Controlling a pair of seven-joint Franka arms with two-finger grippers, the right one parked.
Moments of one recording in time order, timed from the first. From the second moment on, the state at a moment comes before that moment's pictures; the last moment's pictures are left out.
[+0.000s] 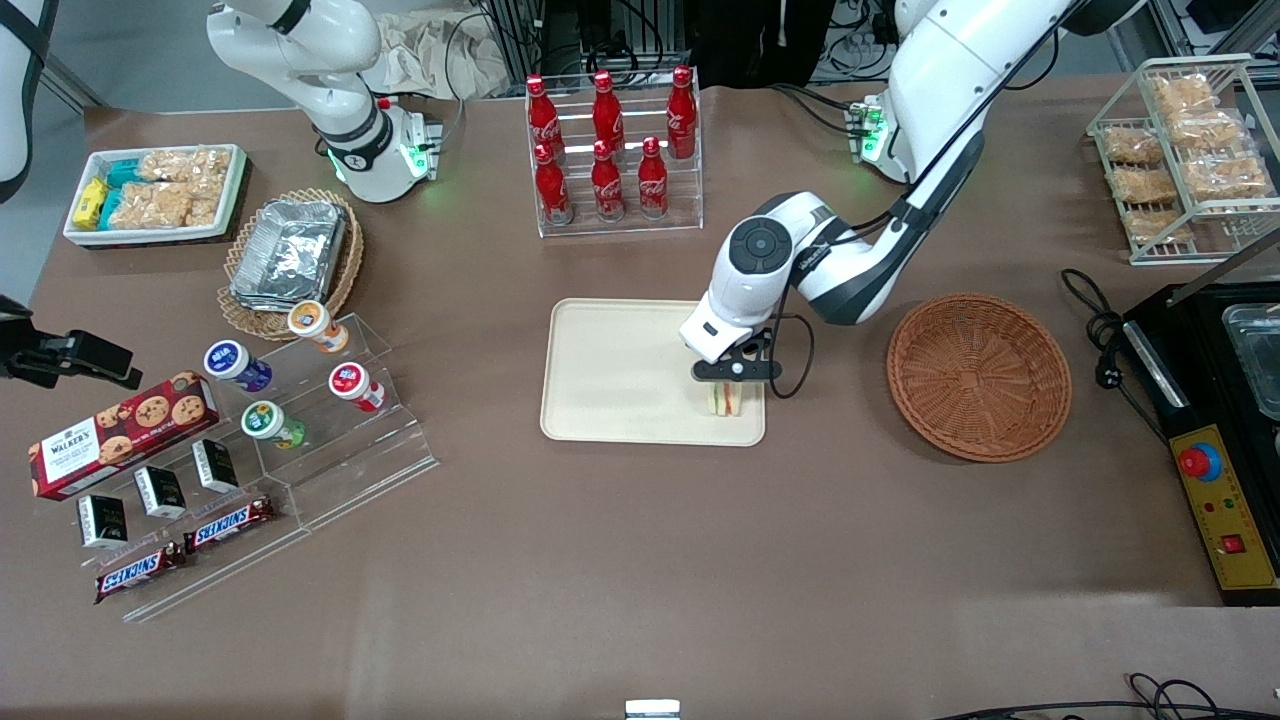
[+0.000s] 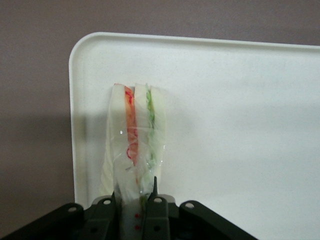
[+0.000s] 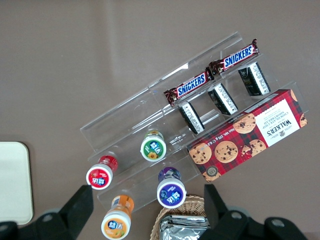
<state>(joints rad) -0.16 0.50 -0.58 -2.00 0.32 2.43 -0.91</state>
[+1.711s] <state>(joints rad) -0.06 0.14 -0.32 -1.30 0.12 1.49 -0.61</state>
